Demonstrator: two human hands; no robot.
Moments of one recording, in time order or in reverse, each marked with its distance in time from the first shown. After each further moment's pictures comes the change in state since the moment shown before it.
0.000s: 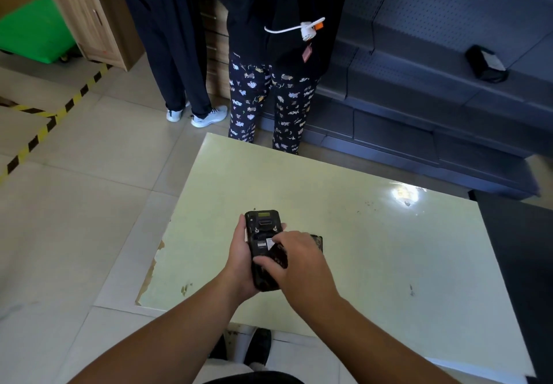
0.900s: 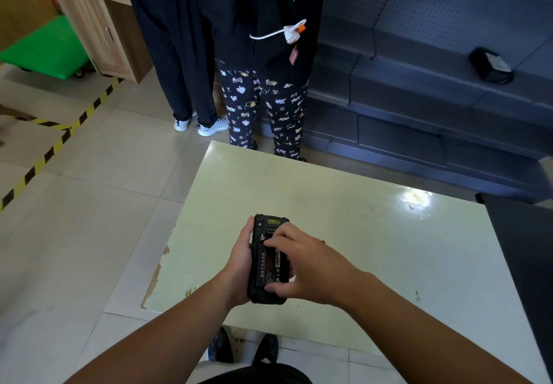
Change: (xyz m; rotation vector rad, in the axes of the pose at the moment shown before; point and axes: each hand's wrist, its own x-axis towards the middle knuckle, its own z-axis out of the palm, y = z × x) left_hand -0.013 0.004 0.001 0.150 -0.024 0.046; right_hand 0.018 0.021 -0.044 -0.100 -0.361 -0.399
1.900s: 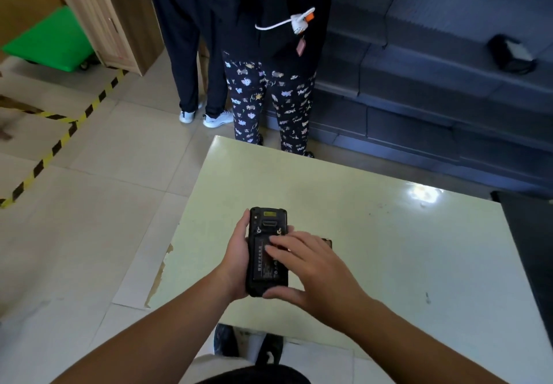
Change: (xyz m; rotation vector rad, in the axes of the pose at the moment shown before) left_hand -0.006 0.019 0.005 -0.071 -0.121 -0.054; right_hand -0.011 0.008 0.027 -0.158 0.237 -0.109
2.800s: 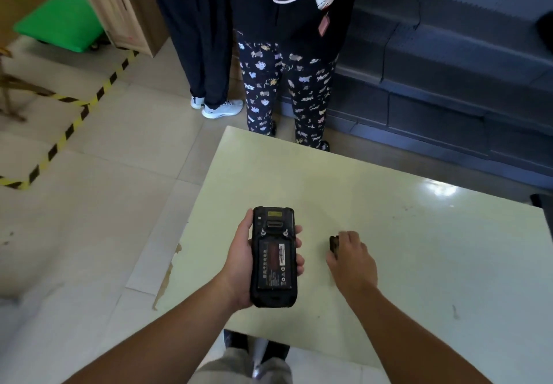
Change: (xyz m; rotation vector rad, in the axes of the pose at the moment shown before) left_hand 0.006 0.017 -0.009 -0.099 -0.076 0.054; right_hand 0.017 0.115 0.119 -0.124 -0.110 0.827
